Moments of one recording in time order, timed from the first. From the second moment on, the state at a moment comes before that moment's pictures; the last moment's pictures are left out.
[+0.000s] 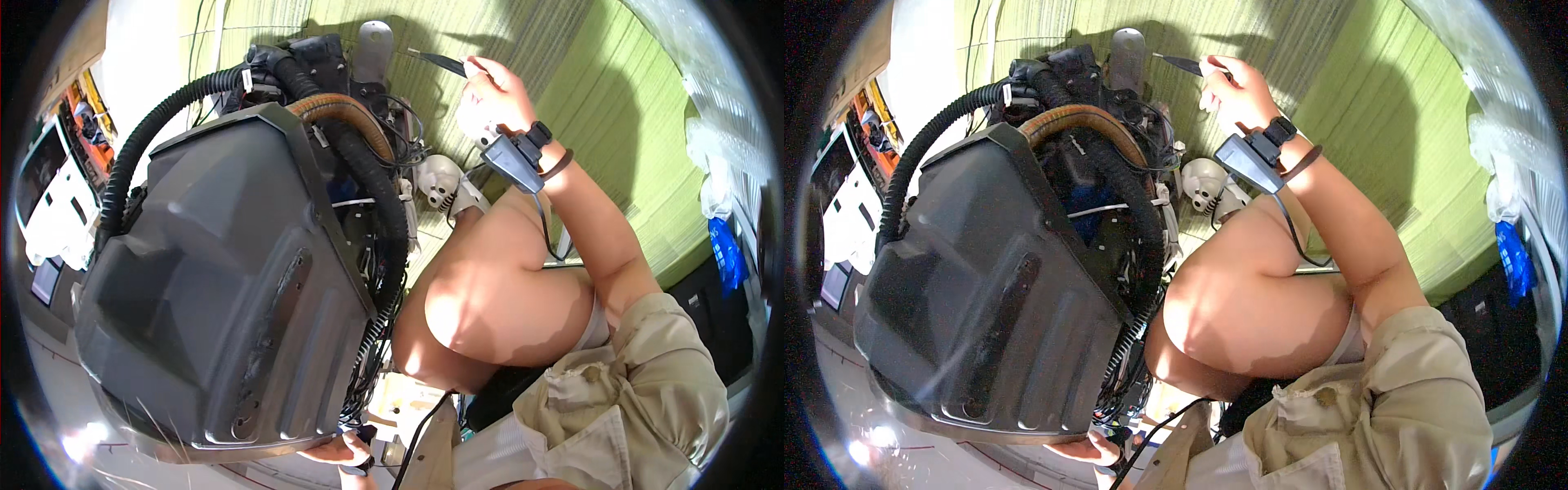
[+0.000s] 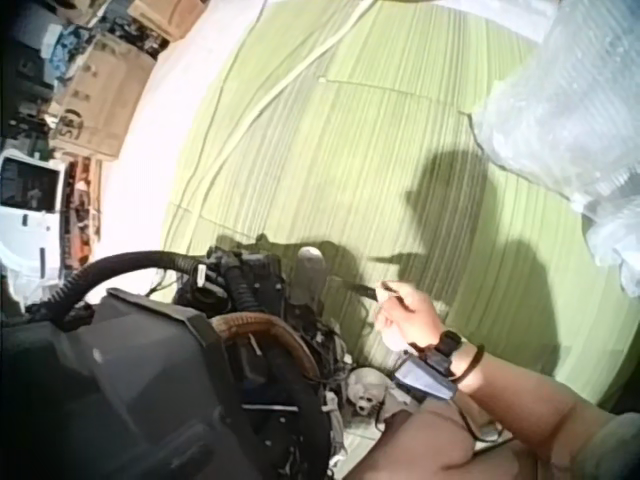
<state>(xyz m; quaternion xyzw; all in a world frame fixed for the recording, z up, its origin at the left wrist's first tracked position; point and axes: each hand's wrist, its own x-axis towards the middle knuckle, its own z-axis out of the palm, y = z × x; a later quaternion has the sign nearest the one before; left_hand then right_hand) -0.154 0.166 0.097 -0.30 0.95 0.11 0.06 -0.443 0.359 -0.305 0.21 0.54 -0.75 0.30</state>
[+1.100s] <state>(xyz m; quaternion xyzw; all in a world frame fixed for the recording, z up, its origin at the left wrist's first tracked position) -0.163 0.168 0.097 -0.27 0.96 0.10 0.06 -0.409 0.369 -0.328 0.06 0.54 -0.75 0.37</state>
